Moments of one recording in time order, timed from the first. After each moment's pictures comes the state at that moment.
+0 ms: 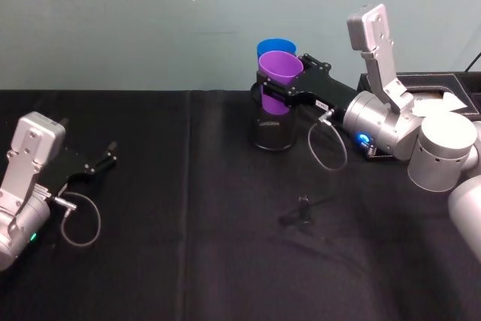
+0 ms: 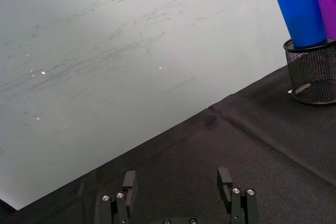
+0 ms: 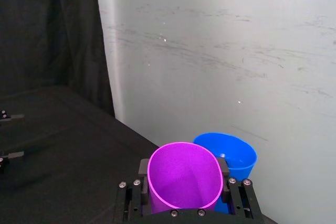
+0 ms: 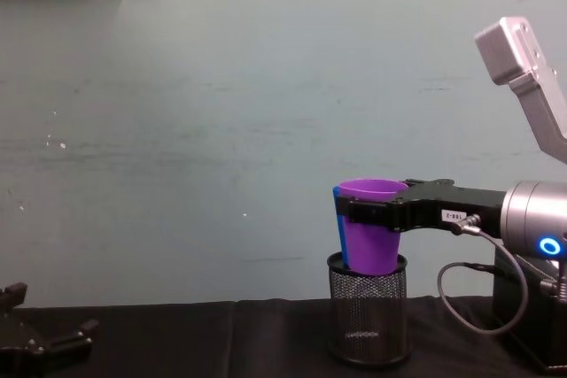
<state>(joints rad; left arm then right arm) -0.20 0.60 0.45 -1.41 -0.25 -0.12 0.03 0.61 0.27 -0.42 -1.08 0.32 -0.03 0.51</state>
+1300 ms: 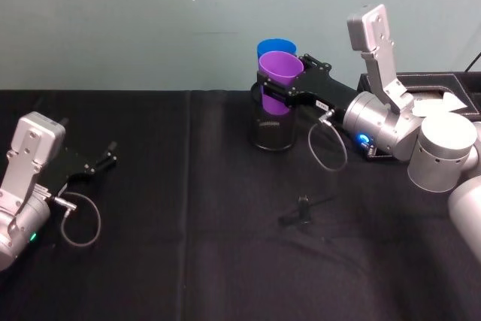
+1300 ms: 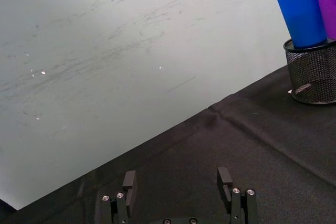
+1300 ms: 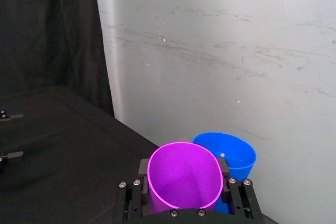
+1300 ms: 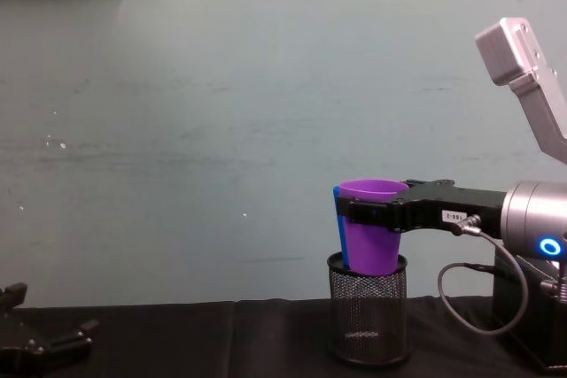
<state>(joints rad) -0.20 0.60 0.45 -1.41 -0.25 -0.12 0.03 0.61 0.27 -0.42 -1.08 0.32 -0.03 0.51</state>
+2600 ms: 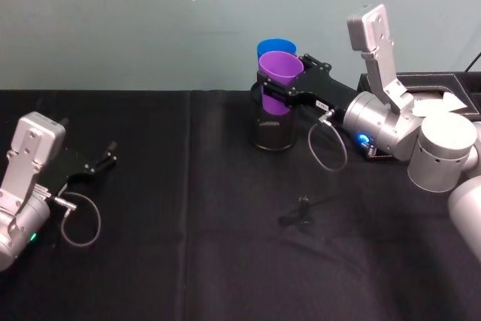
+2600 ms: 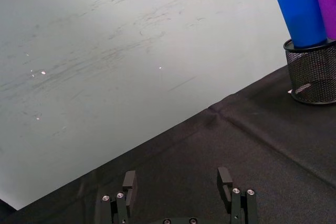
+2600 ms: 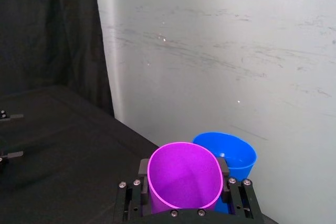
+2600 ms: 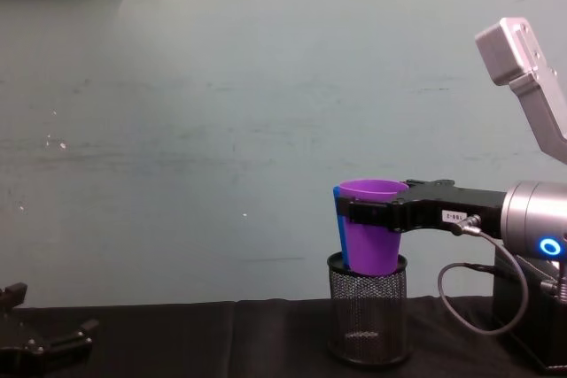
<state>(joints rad) -0.20 0.60 0.45 -1.41 -0.25 -0.12 0.03 0.61 0.27 -0.42 -1.08 0.32 -0.03 0.51</state>
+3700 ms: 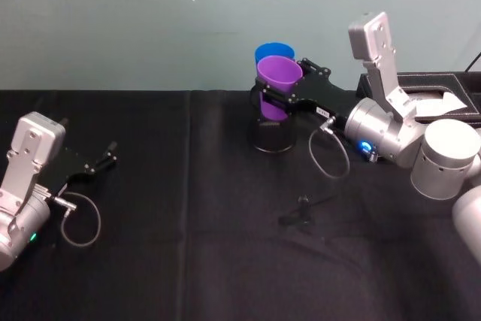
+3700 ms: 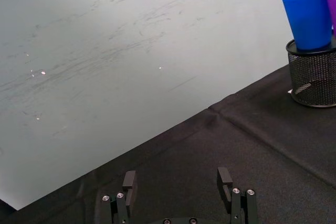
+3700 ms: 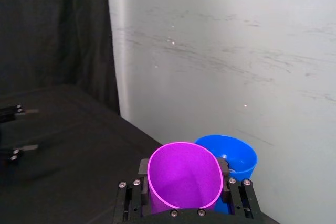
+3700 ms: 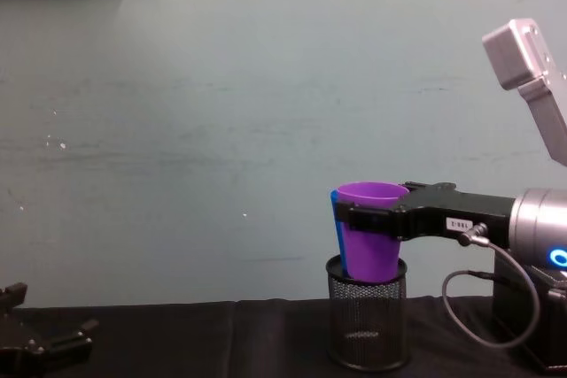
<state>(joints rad) -0.20 0.60 0.45 -1.41 -0.25 -0.12 0.03 0.58 0.29 -0.43 -1.12 0.32 -0.06 0.53</state>
